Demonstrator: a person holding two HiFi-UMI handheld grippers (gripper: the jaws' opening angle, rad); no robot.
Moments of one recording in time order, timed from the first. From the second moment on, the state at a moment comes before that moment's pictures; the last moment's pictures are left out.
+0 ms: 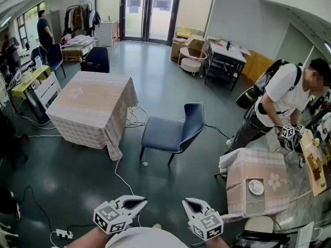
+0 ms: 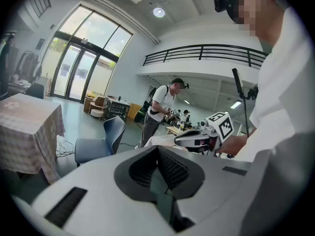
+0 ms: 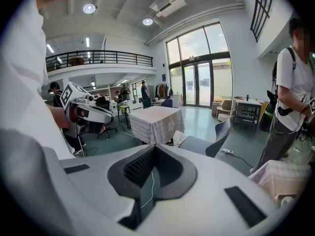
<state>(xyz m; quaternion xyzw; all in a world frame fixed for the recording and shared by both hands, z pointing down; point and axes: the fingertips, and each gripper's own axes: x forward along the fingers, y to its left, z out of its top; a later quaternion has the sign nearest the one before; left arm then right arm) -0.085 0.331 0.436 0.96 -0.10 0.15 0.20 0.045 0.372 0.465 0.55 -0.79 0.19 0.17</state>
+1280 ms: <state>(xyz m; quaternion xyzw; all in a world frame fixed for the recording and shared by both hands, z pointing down) 0.005 0.013 0.428 0.97 -0.04 0.14 0.18 0.176 0.049 0.474 0.63 -0.72 0.24 0.18</state>
